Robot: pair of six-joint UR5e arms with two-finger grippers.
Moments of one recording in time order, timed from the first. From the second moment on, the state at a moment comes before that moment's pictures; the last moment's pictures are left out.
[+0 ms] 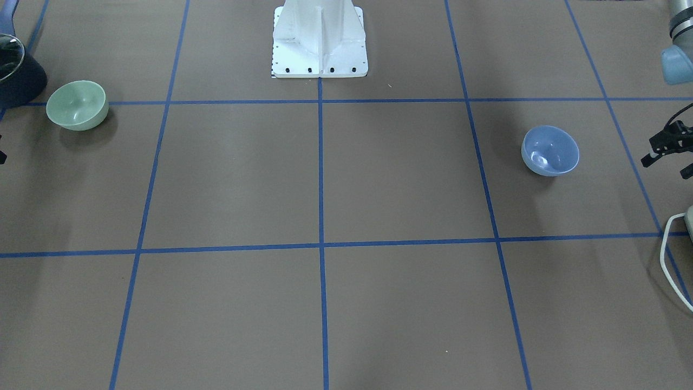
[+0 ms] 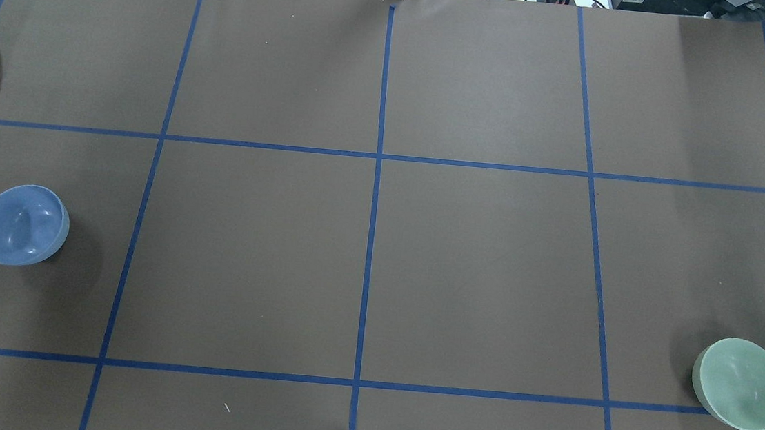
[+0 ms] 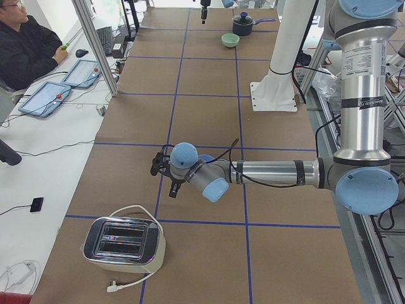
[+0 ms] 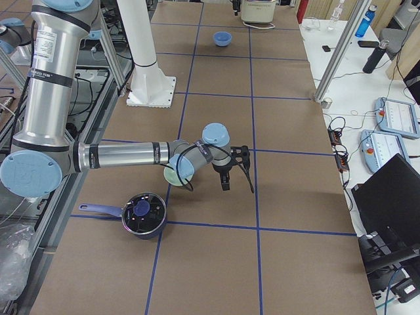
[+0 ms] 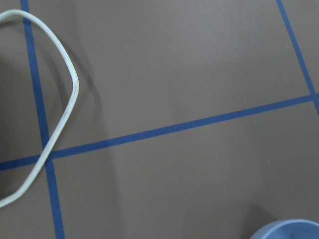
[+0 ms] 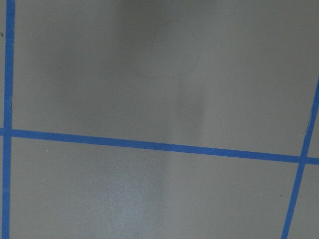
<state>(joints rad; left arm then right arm) -1.31 -1.48 -1.57 -2.34 -2.42 -0.46 1.20 -1.78 1.80 -1.01 2.26 0.55</state>
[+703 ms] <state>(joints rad) -1.22 -1.48 -1.57 -2.37 -2.36 -0.53 1.19 -1.80 1.80 -1.01 2.25 0.54</state>
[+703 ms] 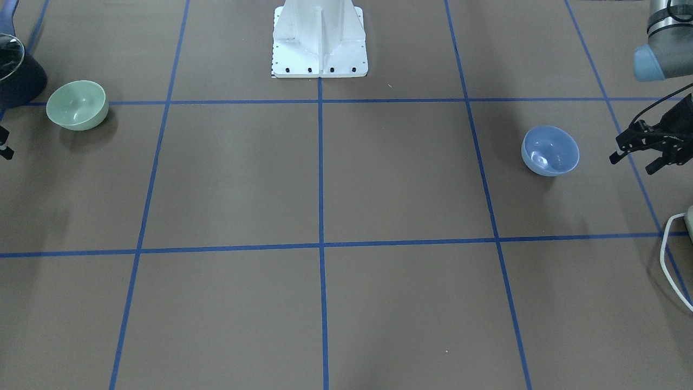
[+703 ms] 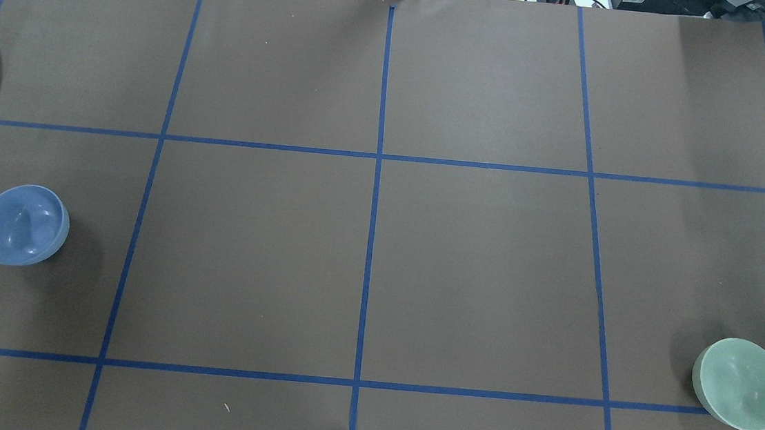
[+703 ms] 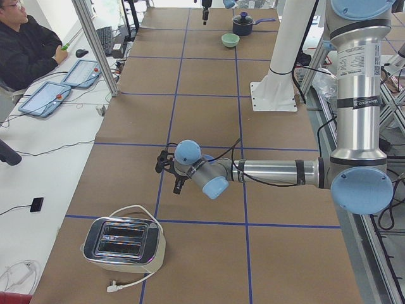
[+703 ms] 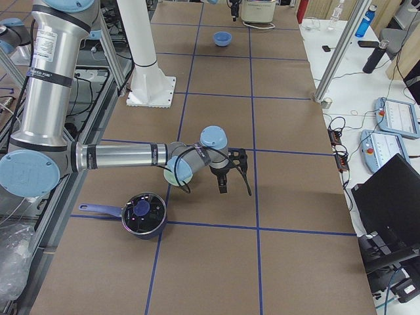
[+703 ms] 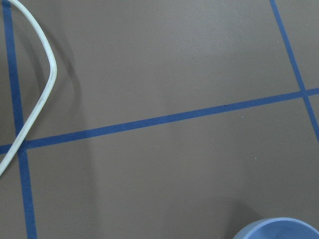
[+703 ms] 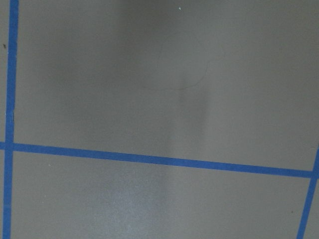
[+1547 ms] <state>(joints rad) -1.03 -1.47 -1.58 -2.42 -2.27 -0.66 1.18 -1.79 1.79 -1.01 2.25 0.54</state>
